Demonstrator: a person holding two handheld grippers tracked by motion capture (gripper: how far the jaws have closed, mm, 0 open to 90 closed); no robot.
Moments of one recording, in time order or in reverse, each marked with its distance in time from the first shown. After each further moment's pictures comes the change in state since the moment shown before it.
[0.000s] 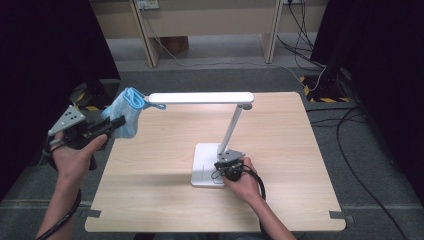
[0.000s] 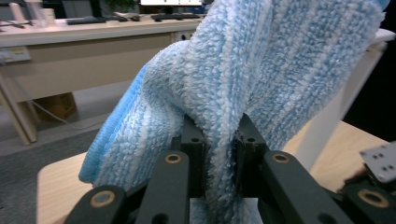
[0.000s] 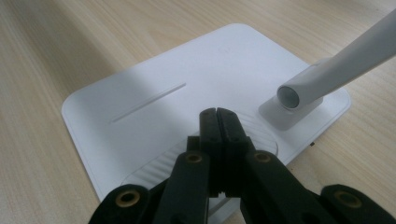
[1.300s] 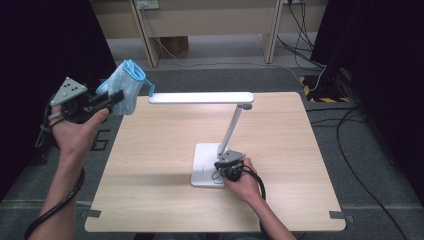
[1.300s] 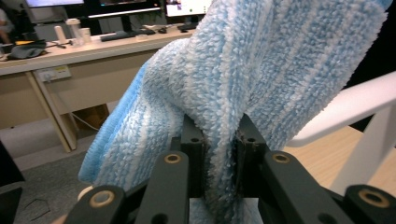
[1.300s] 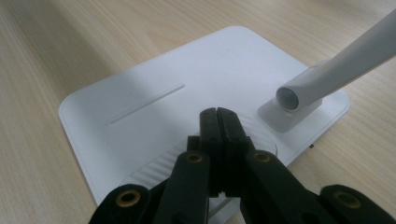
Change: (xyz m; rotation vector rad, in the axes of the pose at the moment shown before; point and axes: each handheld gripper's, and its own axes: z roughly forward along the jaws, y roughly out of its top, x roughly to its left) left arm -0.012 0.060 0.021 0.001 0.100 0.056; right arm 0.000 -0.002 0.001 -0.019 -0.008 -0.010
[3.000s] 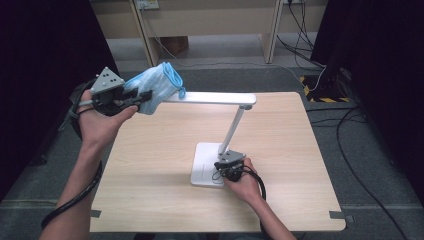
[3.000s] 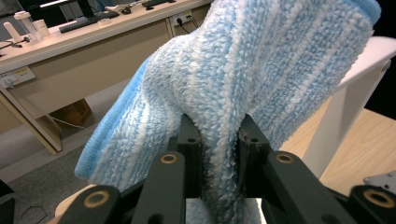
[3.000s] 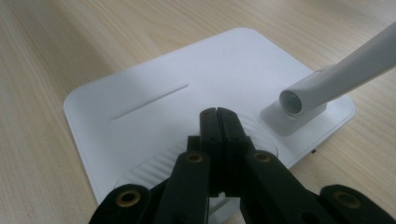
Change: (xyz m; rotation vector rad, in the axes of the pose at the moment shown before) left arm -0.050 0.031 0.027 0.126 -0.082 0.125; right arm 0.000 -0.001 0.000 -0.013 0.004 -0.005
